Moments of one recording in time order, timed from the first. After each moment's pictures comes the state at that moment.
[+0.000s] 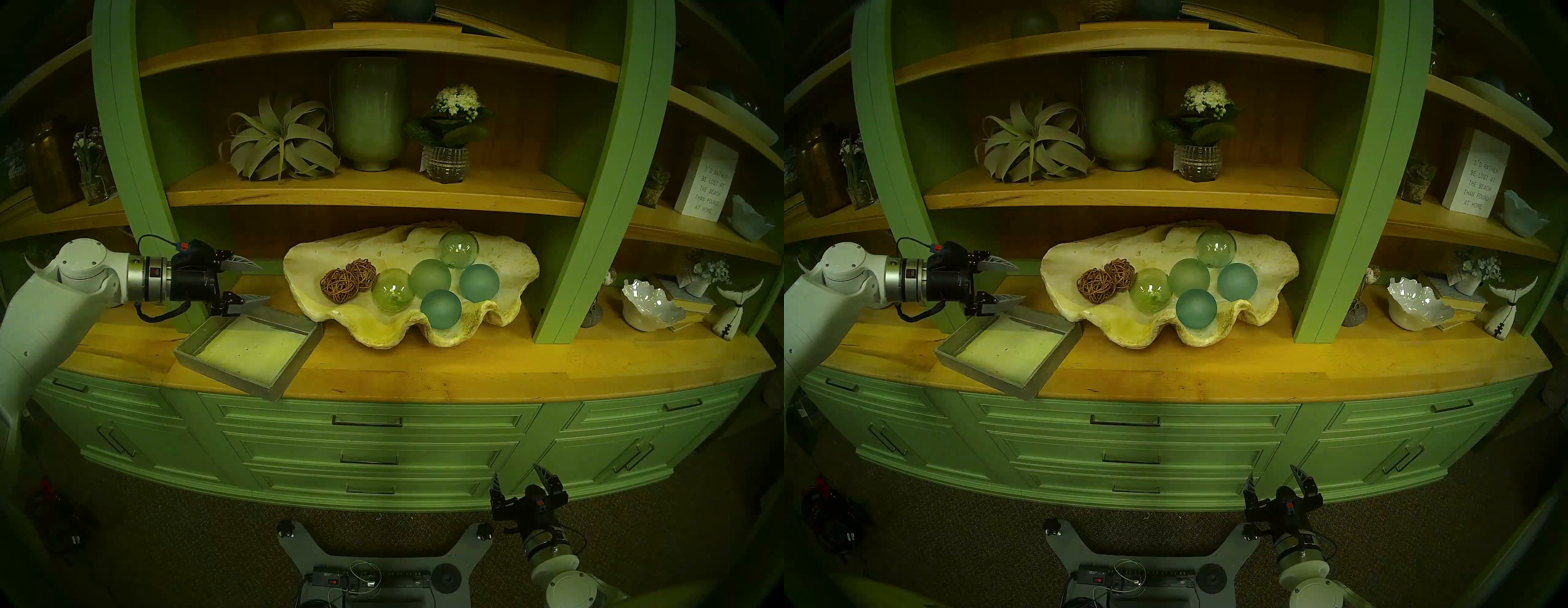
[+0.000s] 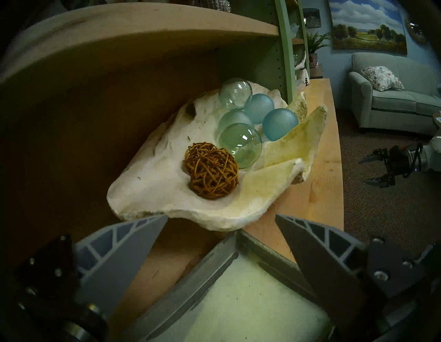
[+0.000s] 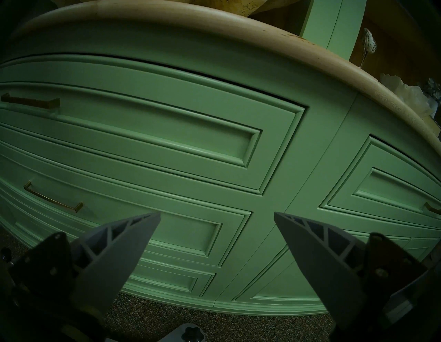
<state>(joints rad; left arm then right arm) 0.94 -0.43 -1.03 -1.23 -0.73 -0.06 -1.12 -2.25 -1.11 1.30 -1.63 0.11 -0.28 -0.40</state>
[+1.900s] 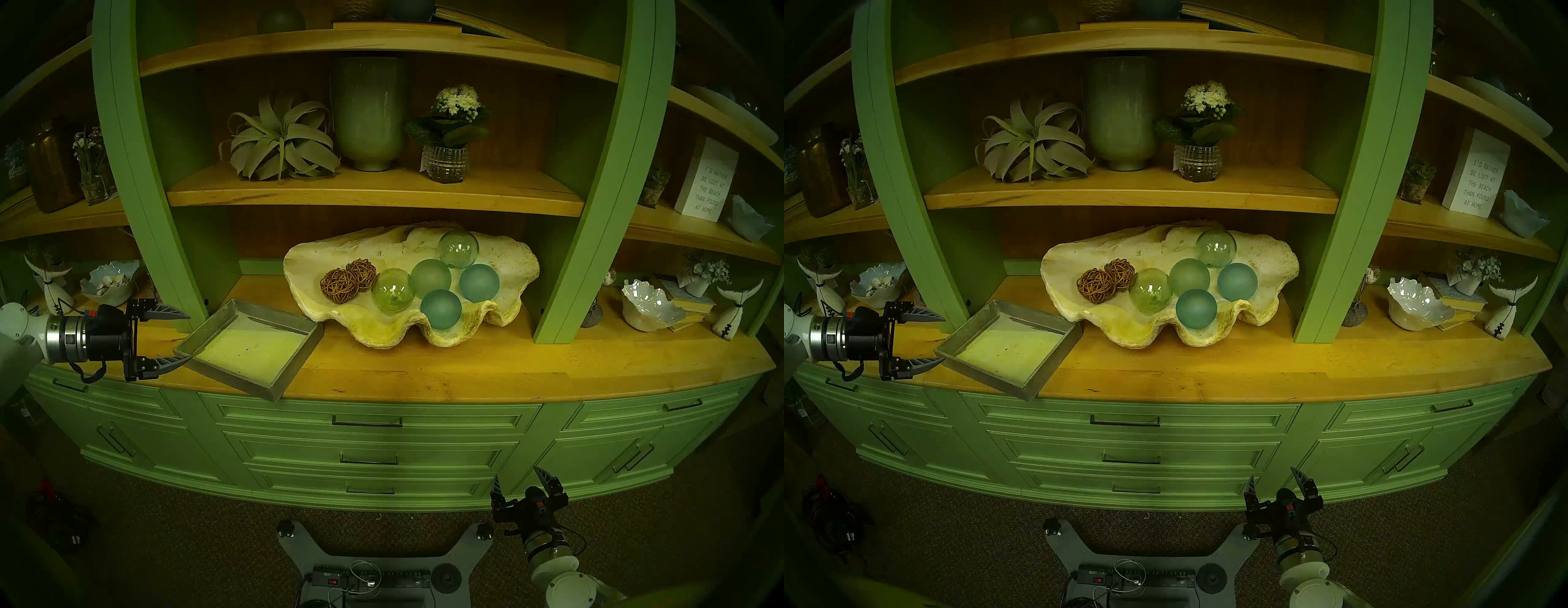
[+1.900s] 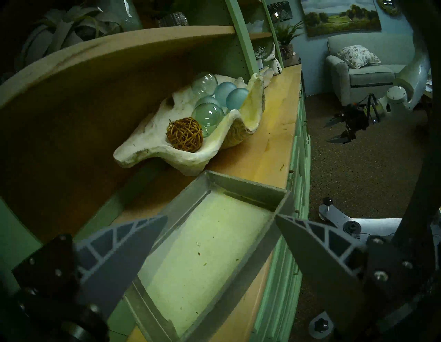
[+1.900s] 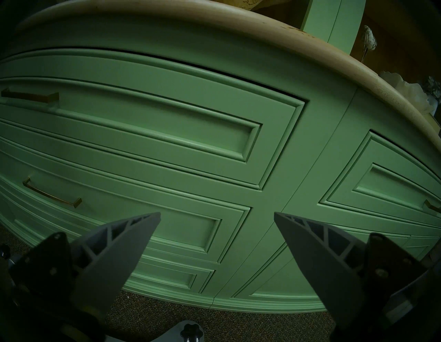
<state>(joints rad) 1.43 -0.14 -1.14 -1.15 -1.07 -0.64 -1.20 -2.25 -1.12 1.29 -1.62 0.11 -0.28 -0.40</state>
